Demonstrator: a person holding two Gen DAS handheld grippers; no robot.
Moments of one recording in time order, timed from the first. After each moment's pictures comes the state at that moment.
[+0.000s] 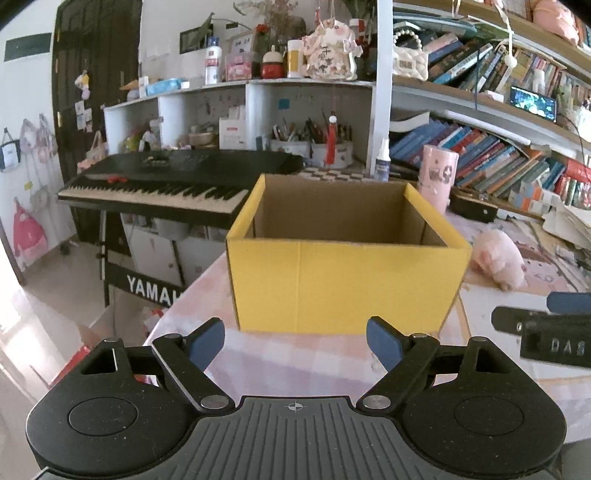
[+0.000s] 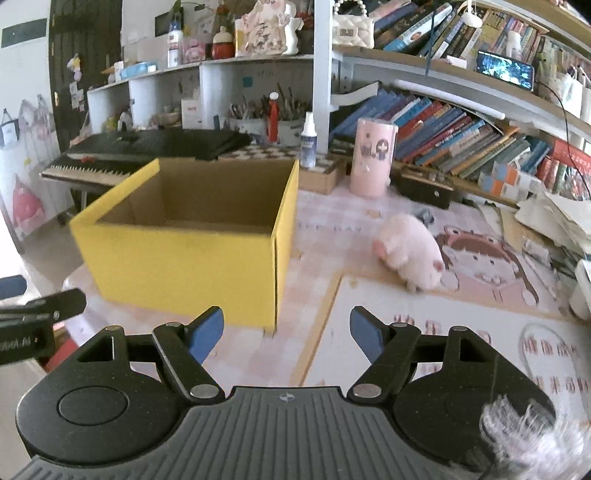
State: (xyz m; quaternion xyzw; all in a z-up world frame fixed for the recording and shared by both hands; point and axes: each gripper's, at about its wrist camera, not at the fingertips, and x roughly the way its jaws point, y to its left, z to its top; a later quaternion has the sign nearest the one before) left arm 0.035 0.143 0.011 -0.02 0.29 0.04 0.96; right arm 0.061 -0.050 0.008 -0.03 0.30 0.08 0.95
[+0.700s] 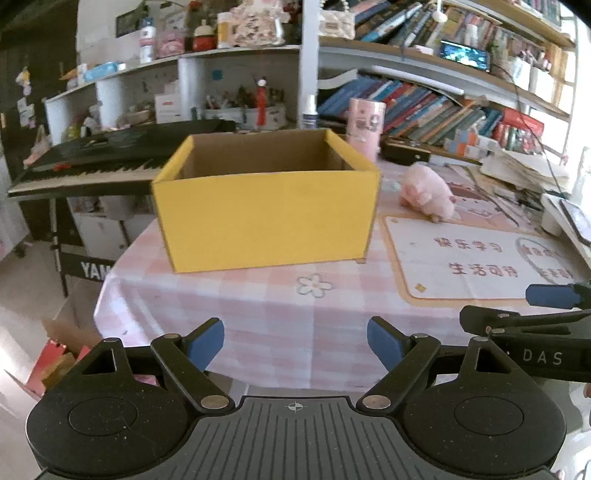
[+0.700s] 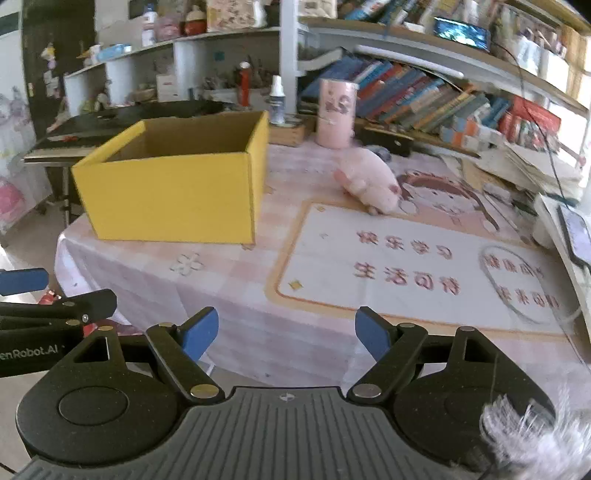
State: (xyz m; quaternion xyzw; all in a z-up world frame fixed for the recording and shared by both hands) left arm -0.003 0.107 -0.007 0.01 0.33 -0.06 0.94; right arm -0.007 -0.070 -0.012 -0.01 0.34 0.03 0.94
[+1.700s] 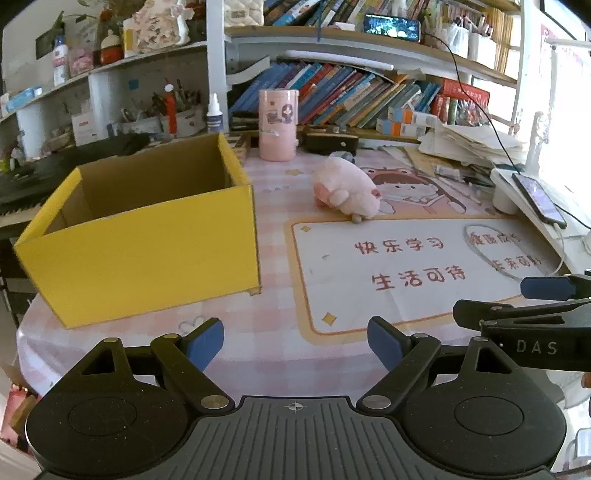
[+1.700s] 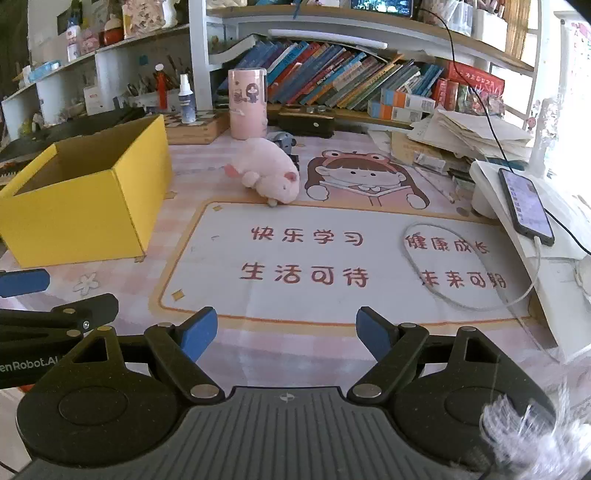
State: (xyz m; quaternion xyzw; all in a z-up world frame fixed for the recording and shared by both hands) left arm 0.050 0.016 -0.012 0.05 0.34 -0.15 0.93; right arm 0.019 -0.159 -0.015 0.02 0.36 -0.05 0.93
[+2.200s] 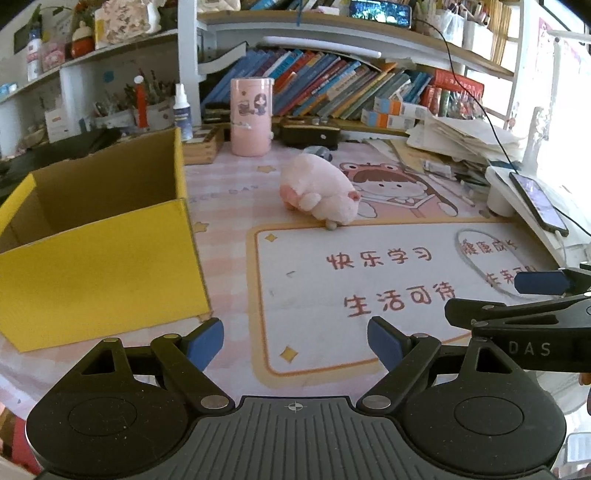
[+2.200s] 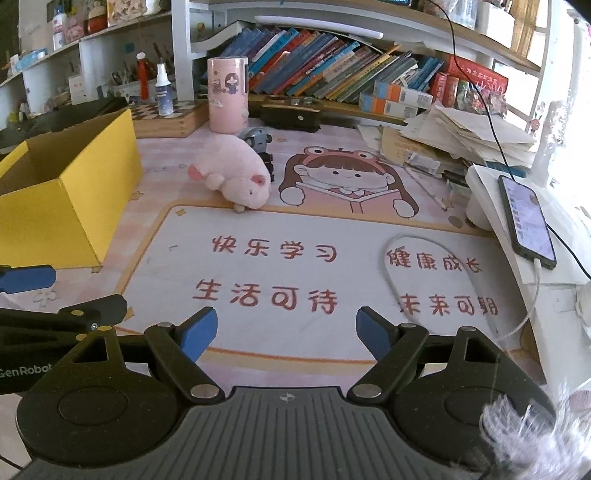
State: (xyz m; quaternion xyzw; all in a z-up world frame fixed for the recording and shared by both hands) left arm 0.093 -0.027 -0.022 0.04 0.36 -0.16 0.92; right arm 0.062 -0.198 -0.018 0.00 0.38 -0.05 0.92
